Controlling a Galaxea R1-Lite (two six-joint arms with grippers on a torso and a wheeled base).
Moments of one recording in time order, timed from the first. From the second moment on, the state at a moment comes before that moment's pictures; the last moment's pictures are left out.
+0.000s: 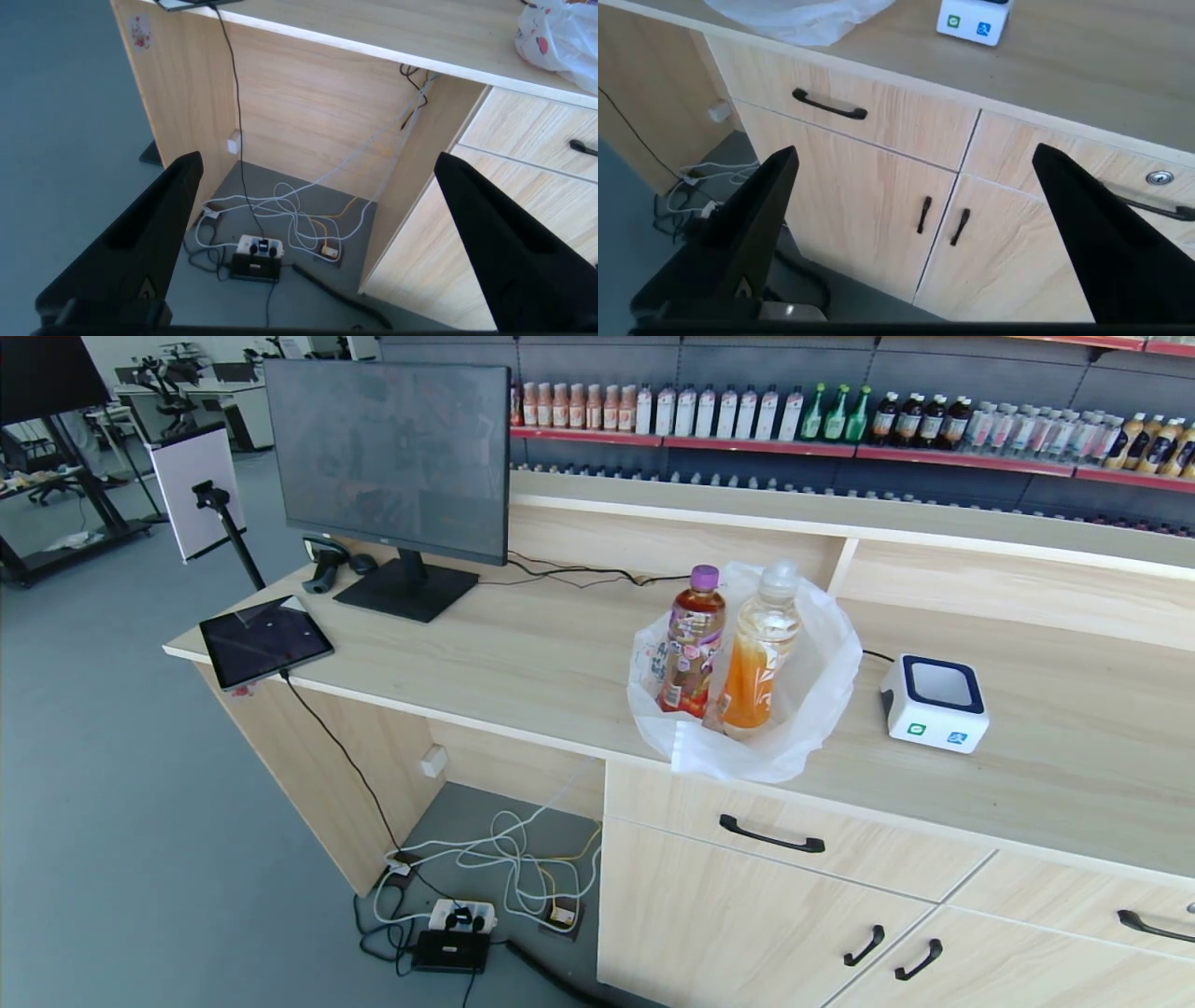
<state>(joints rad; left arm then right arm) 0.00 0.00 0.00 0.00 0.00 -0.01 0.00 0.01 0.00 0.00 0.04 -0.07</state>
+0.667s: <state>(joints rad) 0.00 0.00 0.00 0.00 0.00 -0.01 0.00 0.00 0.00 0.00 0.04 -0.05</state>
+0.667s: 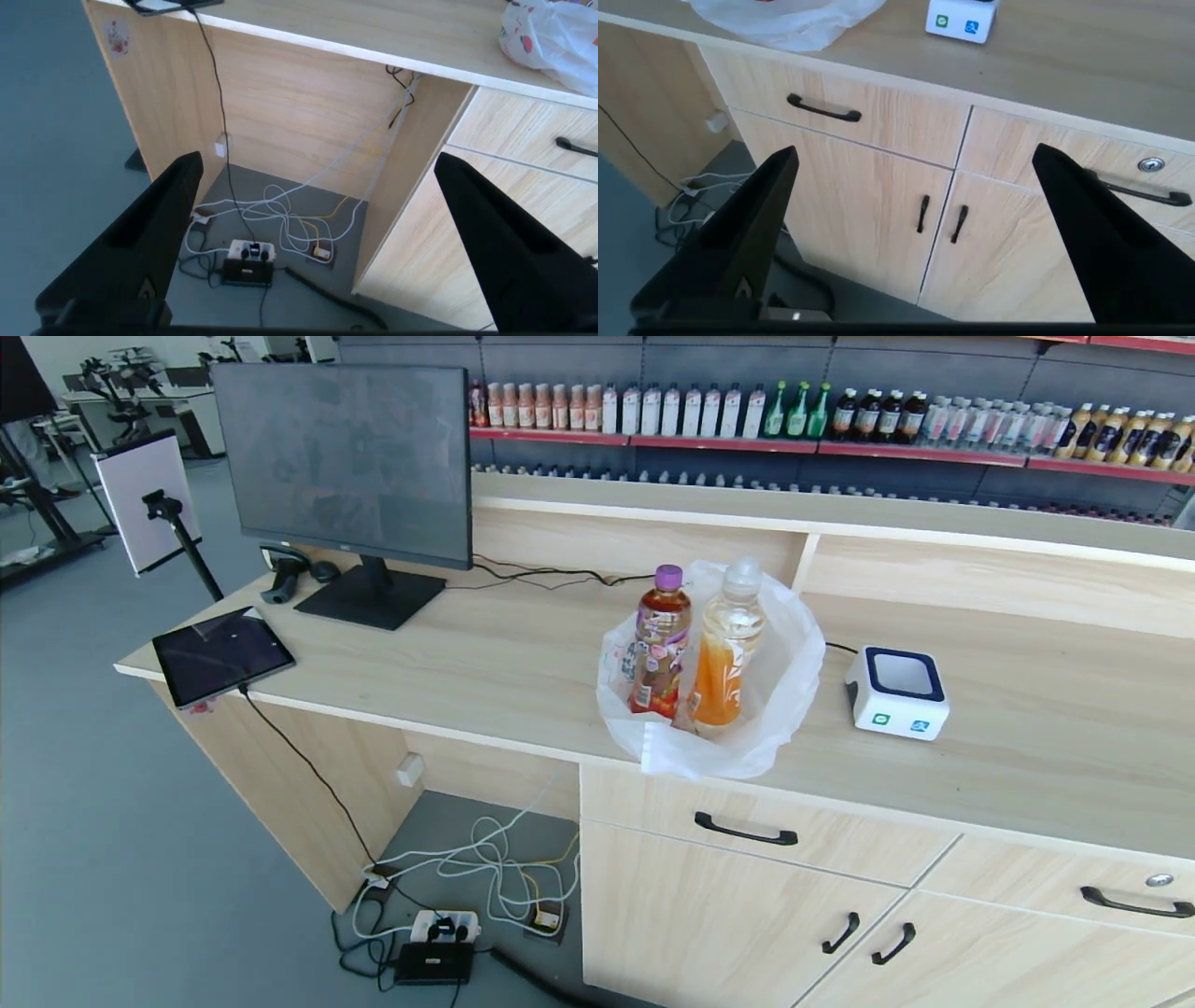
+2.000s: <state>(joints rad) 0.00 0.00 0.00 0.00 0.00 -0.01 0.00 0.00 0.00 0.00 0.03 -0.05</state>
